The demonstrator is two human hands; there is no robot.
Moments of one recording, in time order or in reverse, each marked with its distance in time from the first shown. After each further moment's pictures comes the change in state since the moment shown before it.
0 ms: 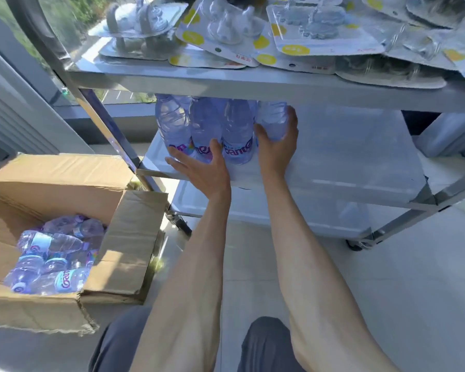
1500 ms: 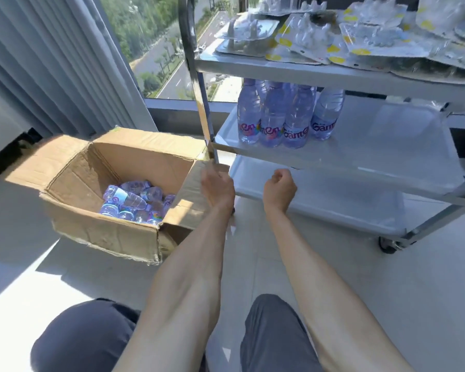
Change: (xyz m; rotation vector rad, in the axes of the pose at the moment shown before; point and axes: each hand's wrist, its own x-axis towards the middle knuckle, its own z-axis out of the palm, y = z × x) left_hand -0.002 -0.043 -0.189 0.310 0.046 0.206; right_hand -0.203 -0.029 -0.011 -0.335 -0.216 0.192
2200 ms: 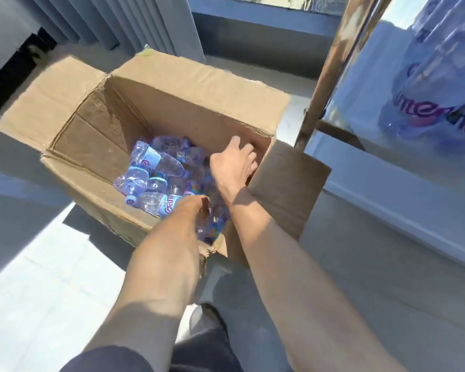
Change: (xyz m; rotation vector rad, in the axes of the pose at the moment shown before) left_hand 0.183 -0.347 -0.013 0.681 -0.892 -0.734; right_hand -0.072 -0.039 0.344 -0.453 -0.673 0.121
